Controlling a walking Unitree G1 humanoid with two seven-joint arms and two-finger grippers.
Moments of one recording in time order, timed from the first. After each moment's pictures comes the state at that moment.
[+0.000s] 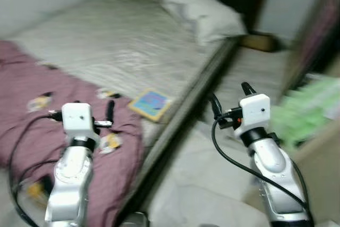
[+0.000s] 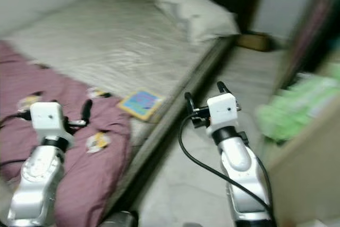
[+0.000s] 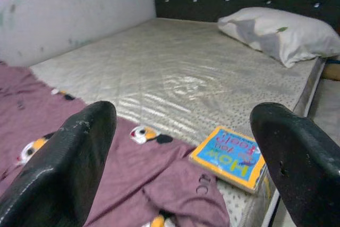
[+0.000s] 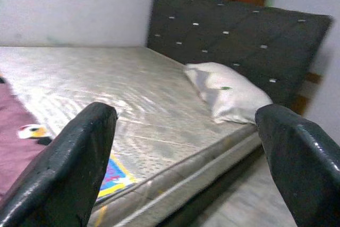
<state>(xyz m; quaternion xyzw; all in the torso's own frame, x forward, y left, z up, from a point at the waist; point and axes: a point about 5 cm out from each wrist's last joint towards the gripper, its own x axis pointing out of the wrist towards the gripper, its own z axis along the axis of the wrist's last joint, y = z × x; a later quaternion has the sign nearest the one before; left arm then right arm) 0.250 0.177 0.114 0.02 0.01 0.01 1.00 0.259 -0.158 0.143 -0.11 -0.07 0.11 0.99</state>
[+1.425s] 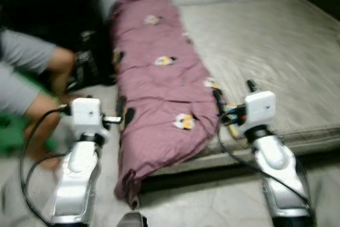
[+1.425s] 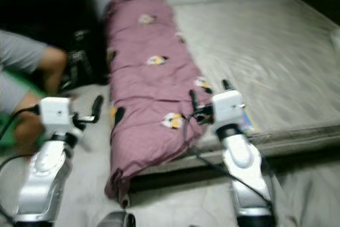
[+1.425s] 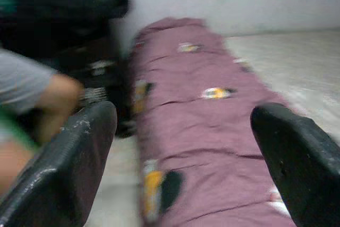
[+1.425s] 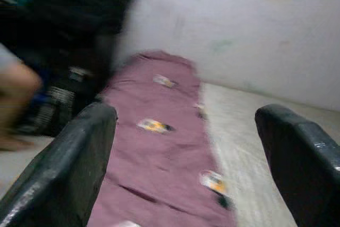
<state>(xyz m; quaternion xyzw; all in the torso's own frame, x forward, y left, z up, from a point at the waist) 0.255 0.177 0.121 0.01 0.00 0.00 1.00 0.265 -0.148 0.146 -0.09 -0.09 0.12 0.98</state>
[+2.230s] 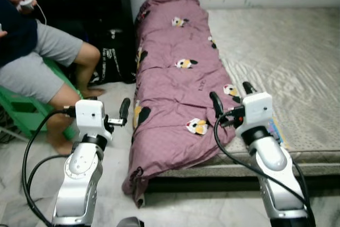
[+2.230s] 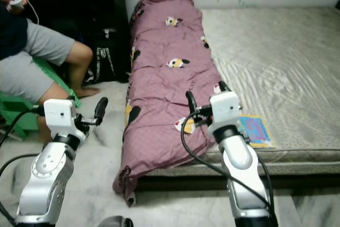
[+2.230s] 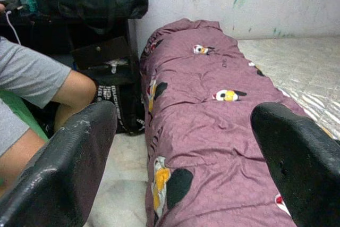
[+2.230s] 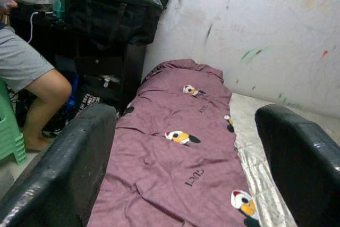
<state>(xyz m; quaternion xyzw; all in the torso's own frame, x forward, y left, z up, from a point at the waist) 0.257 0.163 0.122 0.00 -0.01 -0.04 1.00 0.264 -0.157 0.145 -0.09 -0.08 0.11 0.99</state>
